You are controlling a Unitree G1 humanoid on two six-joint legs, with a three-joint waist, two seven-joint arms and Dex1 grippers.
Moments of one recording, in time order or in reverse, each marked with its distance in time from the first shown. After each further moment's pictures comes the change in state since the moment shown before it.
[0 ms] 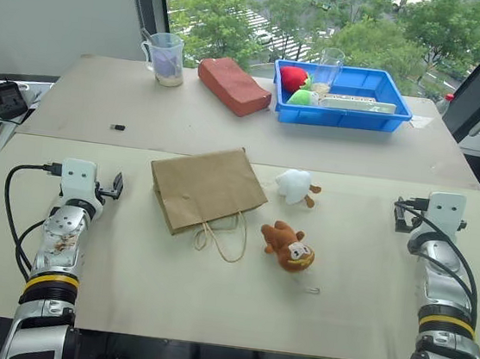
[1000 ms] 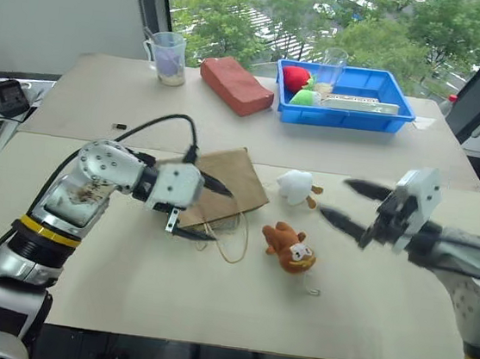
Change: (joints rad) left arm -0.295 0.291 -0.626 -0.521 -0.071 -0.053 -1.267; right arm 0.377 -0.248 0.103 -1.240 0.592 0.714 0.729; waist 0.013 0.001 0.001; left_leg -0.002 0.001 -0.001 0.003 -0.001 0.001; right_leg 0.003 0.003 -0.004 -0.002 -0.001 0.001
